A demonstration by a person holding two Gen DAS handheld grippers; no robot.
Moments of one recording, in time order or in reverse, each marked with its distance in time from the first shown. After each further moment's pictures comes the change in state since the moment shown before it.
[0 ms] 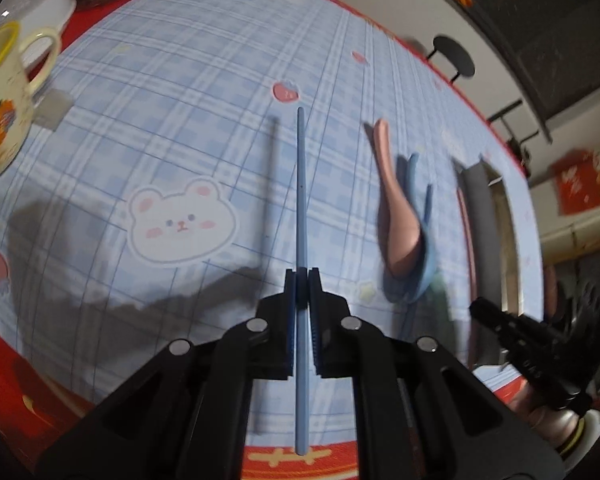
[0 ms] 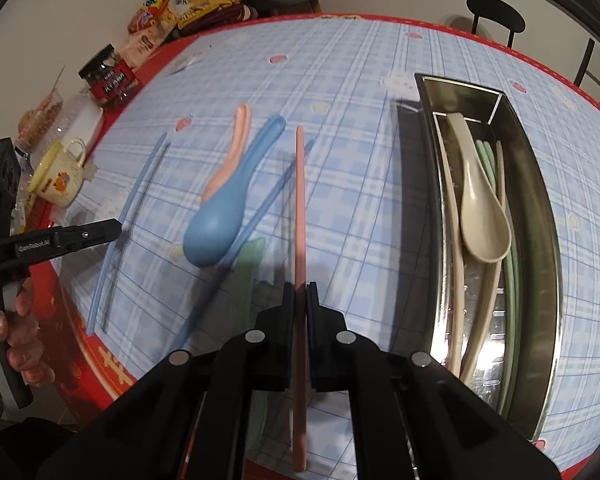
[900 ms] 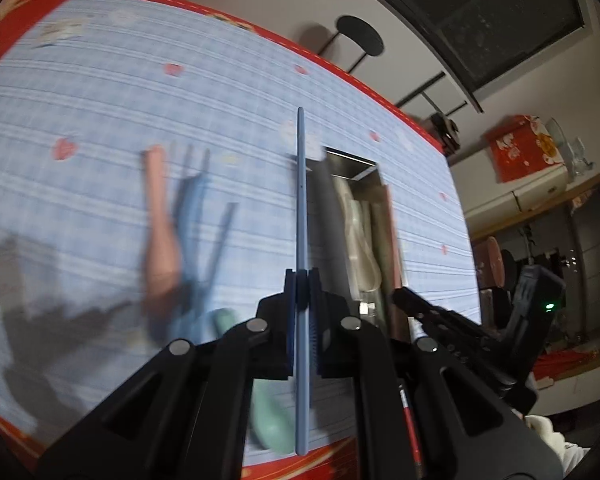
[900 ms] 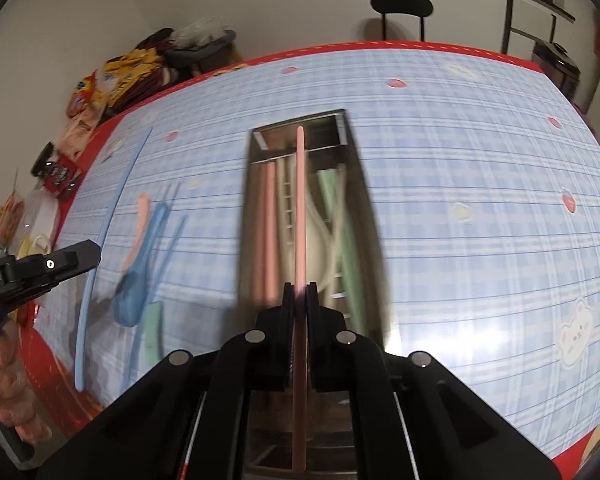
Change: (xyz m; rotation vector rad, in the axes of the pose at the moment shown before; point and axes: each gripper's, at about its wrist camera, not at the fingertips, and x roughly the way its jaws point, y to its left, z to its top) left arm 0.021 -0.162 0.019 0.157 0.048 -0.228; right arm -0.046 -0.113 0.010 0.238 -0.109 -0.095
